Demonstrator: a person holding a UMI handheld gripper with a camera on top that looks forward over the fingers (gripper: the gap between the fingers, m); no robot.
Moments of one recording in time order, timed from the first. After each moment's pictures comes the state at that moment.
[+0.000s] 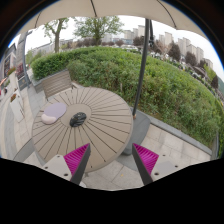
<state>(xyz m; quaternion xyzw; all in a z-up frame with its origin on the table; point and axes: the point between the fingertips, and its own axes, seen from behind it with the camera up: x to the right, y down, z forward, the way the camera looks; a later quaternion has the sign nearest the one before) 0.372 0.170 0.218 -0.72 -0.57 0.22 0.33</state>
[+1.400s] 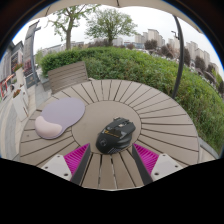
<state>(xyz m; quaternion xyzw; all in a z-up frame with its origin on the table) 0.094 0.011 0.002 -0.68 -0.60 0.27 0.32</state>
